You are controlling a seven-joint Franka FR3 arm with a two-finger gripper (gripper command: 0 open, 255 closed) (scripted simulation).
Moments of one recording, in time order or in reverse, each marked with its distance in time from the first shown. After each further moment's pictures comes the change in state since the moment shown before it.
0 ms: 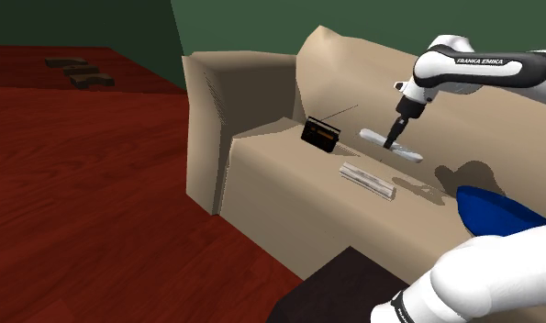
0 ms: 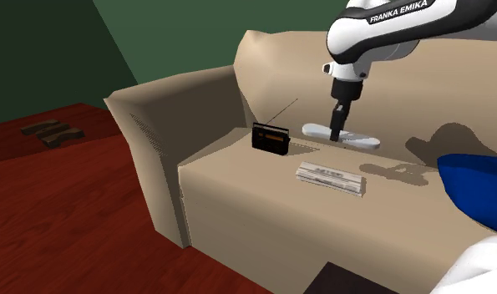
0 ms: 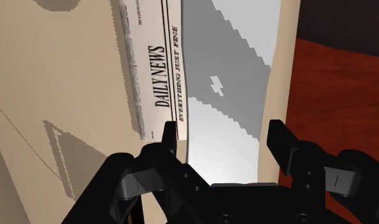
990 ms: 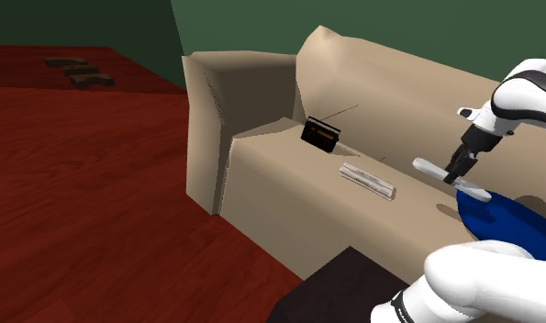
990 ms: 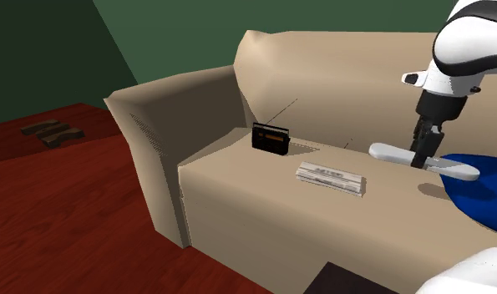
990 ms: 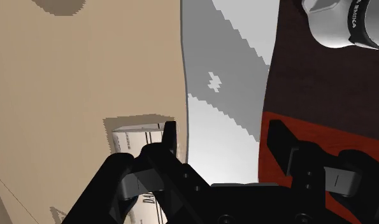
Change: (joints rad) arm -0.196 -0.488 -0.093 -0.296 -0.197 -0.166 -0.175
